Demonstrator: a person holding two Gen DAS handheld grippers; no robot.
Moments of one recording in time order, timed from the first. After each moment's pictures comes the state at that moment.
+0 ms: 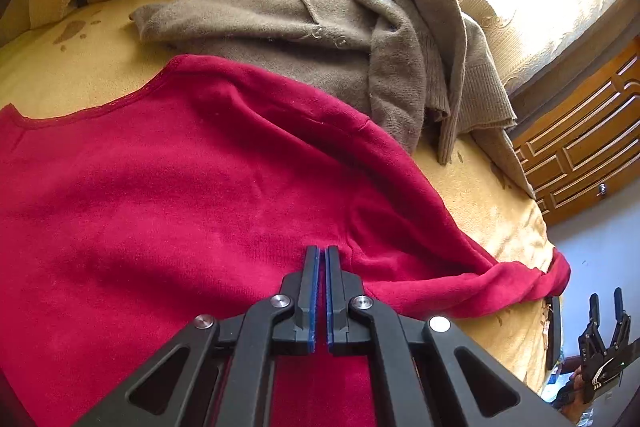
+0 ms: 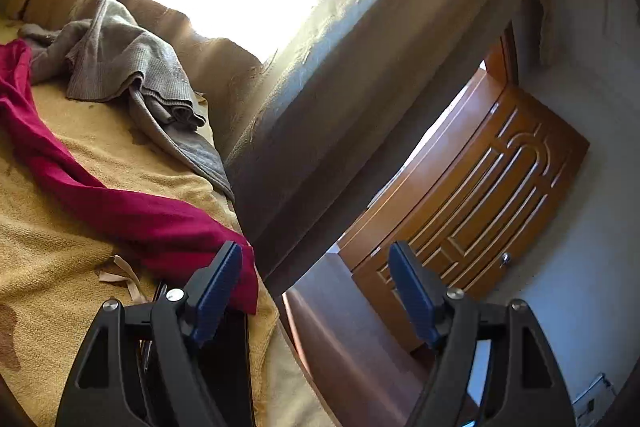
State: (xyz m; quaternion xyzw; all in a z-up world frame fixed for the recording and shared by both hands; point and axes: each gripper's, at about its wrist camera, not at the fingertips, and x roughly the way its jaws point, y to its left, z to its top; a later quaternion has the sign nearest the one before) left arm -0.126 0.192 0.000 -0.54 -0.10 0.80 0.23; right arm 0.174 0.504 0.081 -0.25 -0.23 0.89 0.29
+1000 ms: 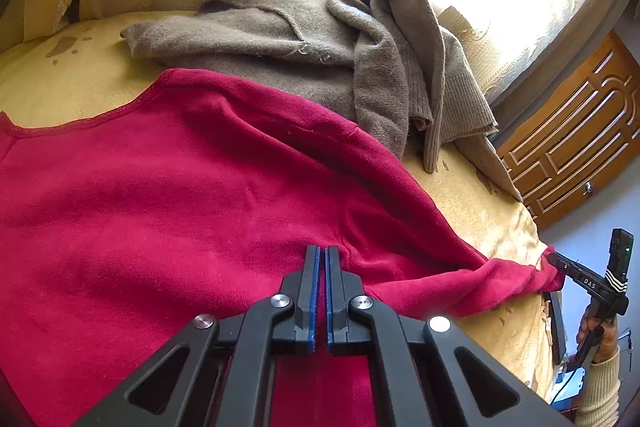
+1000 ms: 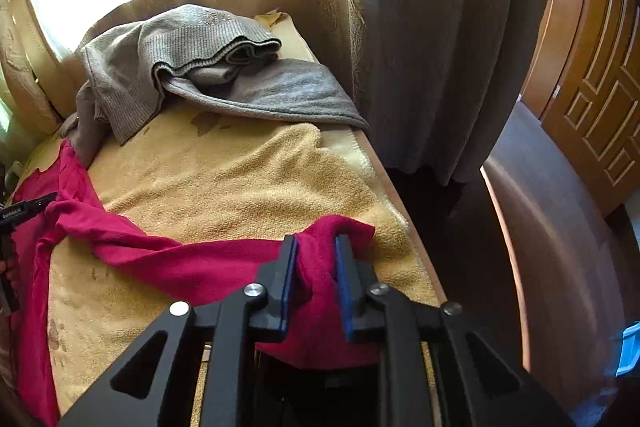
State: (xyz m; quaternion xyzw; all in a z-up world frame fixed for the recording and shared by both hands) left arm -0.118 0.195 -0.002 -0.48 -0.11 0.83 0.27; right arm 0.065 0.588 0.048 -0.45 0.08 0.89 0.05
